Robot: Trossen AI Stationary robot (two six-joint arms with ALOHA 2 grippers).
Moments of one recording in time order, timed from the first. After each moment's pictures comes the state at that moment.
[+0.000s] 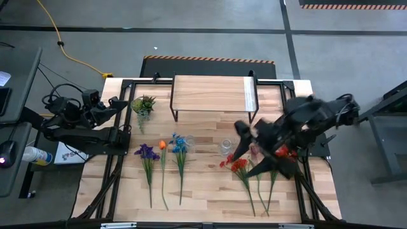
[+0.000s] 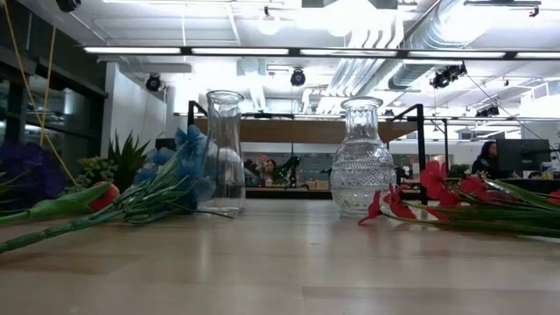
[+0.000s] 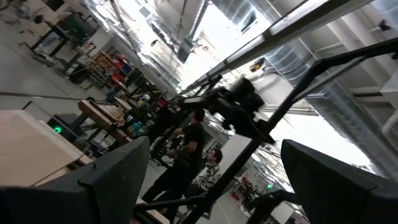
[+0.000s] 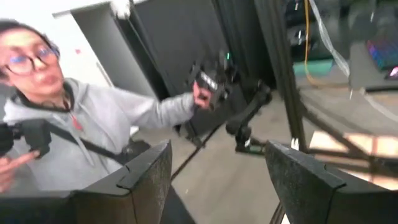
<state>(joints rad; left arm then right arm) -0.07 0.01 0.60 -0.19 -0.16 -0.71 0.38 1.48 1.87 -0.45 -0.34 0.35</state>
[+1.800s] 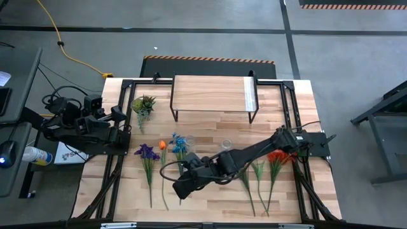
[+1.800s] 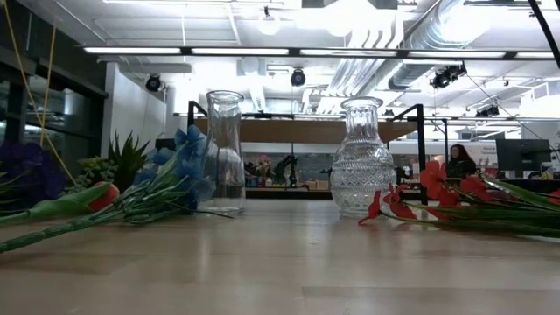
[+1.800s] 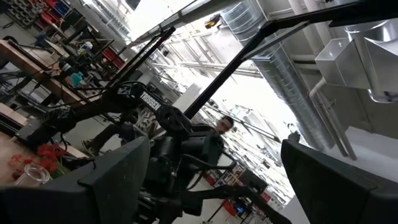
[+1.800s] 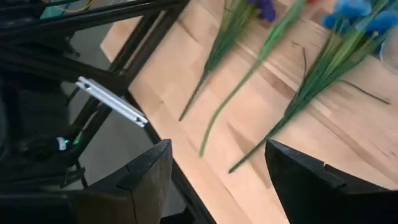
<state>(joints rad) -0.07 0.01 0.60 -0.19 0.15 -0.84 0.41 2.25 2.31 -0.90 0.24 1.23</state>
